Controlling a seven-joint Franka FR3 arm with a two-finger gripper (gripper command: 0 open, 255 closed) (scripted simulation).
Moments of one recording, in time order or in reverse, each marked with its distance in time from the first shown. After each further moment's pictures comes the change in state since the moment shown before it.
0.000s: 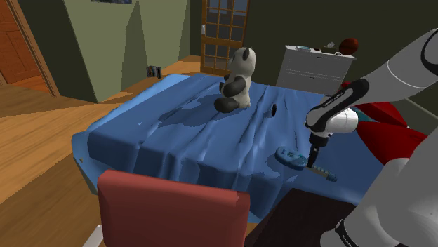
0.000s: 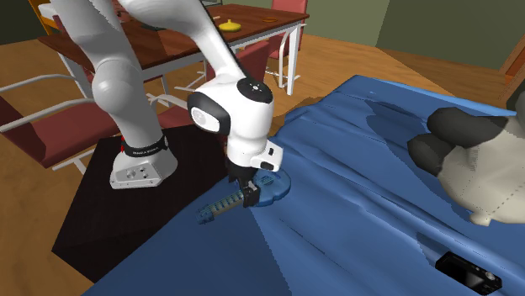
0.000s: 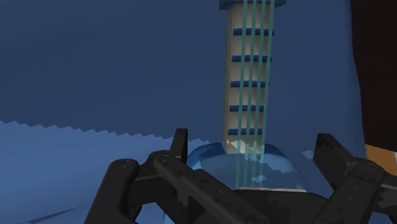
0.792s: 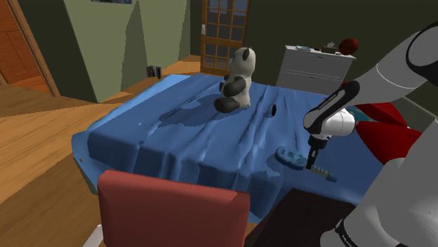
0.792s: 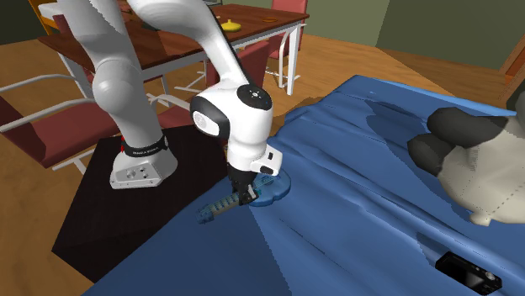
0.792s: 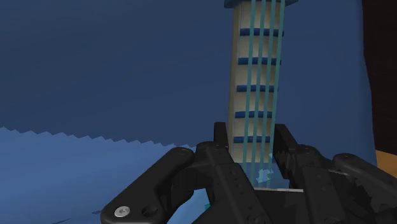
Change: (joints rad) arm 0.010 0.063 0.004 -0.003 0.086 0.045 -0.063
